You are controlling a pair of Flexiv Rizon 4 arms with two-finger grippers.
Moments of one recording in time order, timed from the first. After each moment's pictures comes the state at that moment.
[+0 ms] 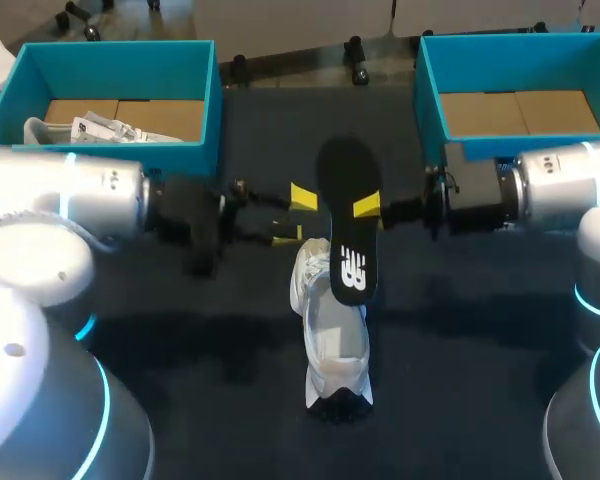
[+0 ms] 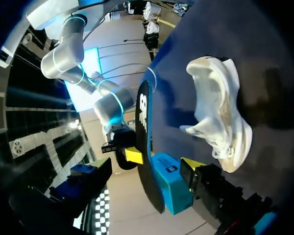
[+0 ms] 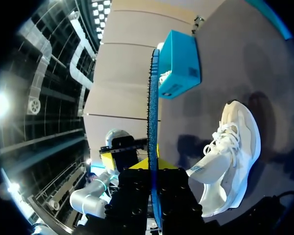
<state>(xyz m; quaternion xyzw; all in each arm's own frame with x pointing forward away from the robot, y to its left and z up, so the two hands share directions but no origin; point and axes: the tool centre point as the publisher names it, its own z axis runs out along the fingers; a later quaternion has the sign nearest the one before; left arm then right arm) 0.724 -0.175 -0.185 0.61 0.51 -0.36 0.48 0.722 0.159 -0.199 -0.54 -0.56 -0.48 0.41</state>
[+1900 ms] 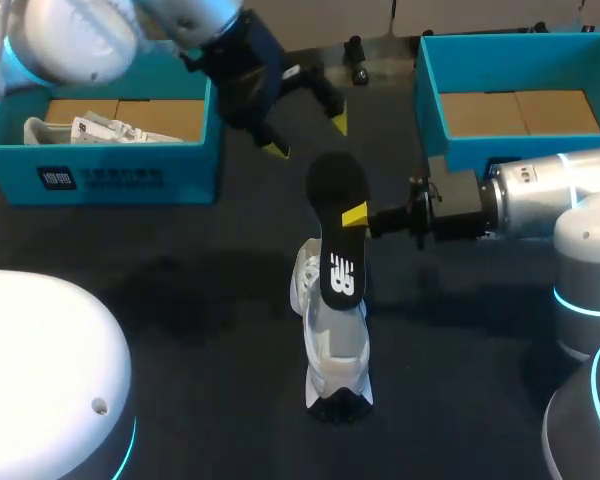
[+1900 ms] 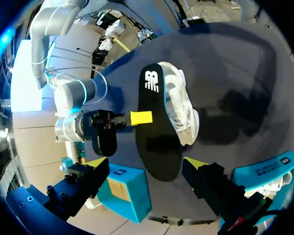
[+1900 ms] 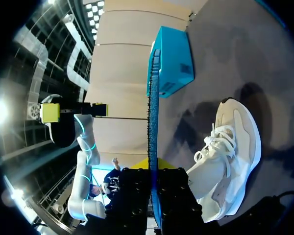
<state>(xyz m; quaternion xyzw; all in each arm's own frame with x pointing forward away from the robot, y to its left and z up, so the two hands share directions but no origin) 0.814 -0.201 -0.141 0.73 0.63 -0.20 0.19 0.735 0.171 -0.231 -0.55 -0.55 -0.47 0.42</state>
